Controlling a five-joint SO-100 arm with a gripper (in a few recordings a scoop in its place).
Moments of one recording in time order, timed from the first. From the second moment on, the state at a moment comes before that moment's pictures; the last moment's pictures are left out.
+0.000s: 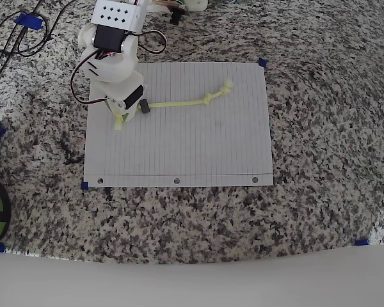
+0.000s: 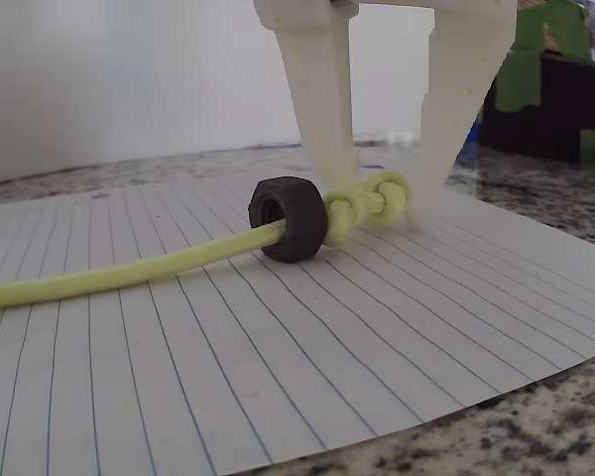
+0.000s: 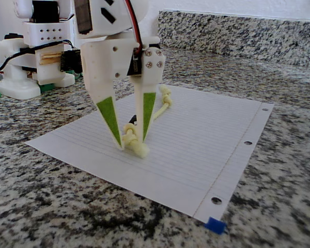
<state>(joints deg) 17.8 85.3 113.5 49.3 -18.3</state>
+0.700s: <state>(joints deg) 25.8 99.8 116.1 45.7 -49.1</state>
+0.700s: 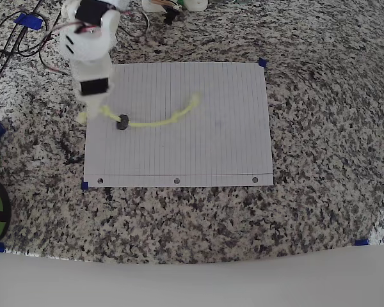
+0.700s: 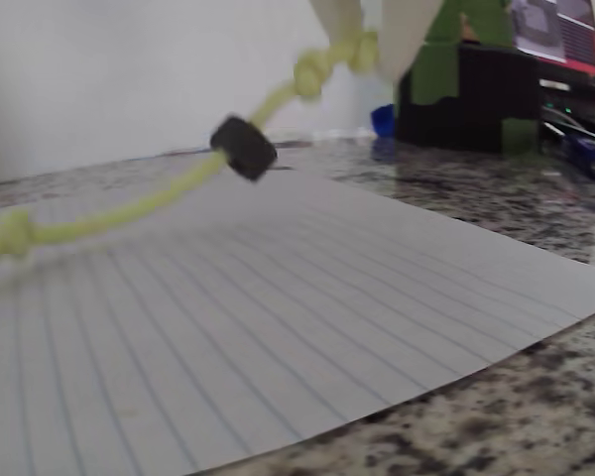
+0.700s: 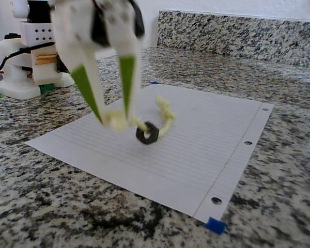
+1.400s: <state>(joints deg) 46.8 169.1 146.1 32.2 -73.6</state>
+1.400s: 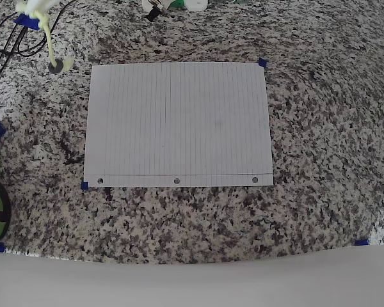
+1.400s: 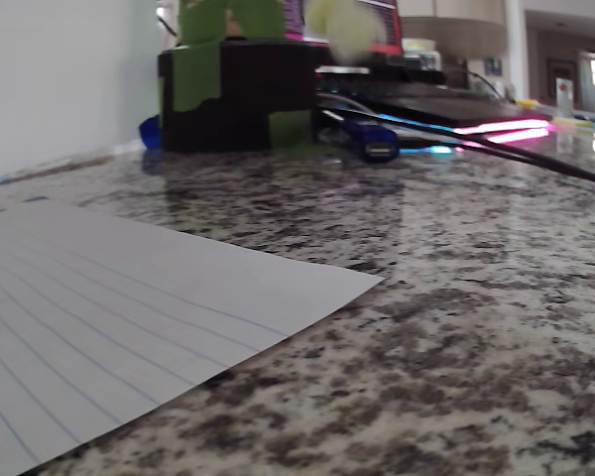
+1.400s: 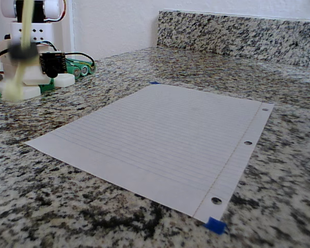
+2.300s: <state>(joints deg) 16.2 181.5 168.8 41.4 -33.4</state>
